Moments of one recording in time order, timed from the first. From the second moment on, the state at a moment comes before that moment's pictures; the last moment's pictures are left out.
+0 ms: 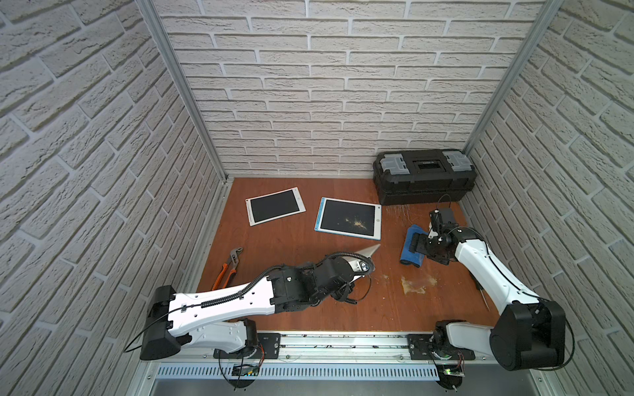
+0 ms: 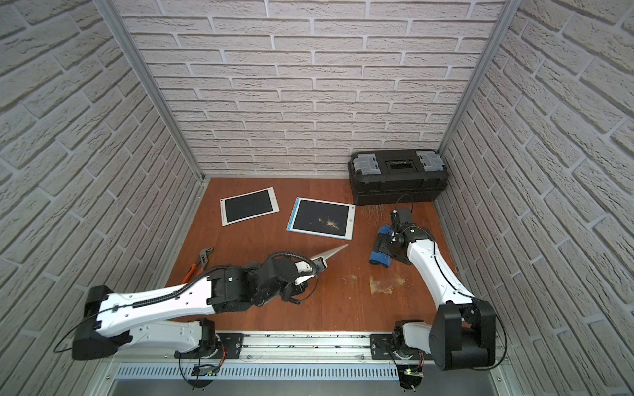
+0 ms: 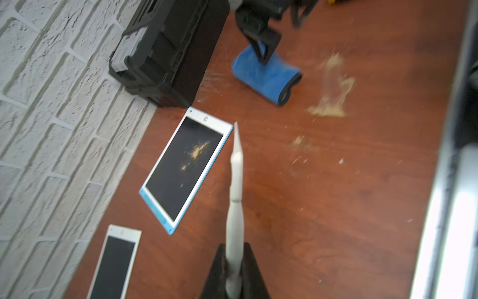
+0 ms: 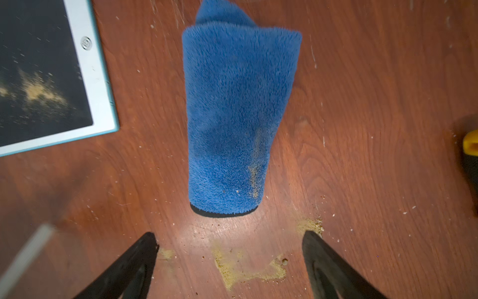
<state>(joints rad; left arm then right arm) -1.31 1.18 0.98 -0.53 -0.53 0.31 0.00 1.28 0.92 -0.88 0.04 0.43</state>
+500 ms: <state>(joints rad) -1.47 0.98 0.72 -0.46 -0.61 0.57 -0.01 1.51 0.97 -0.85 0.11 0.50</state>
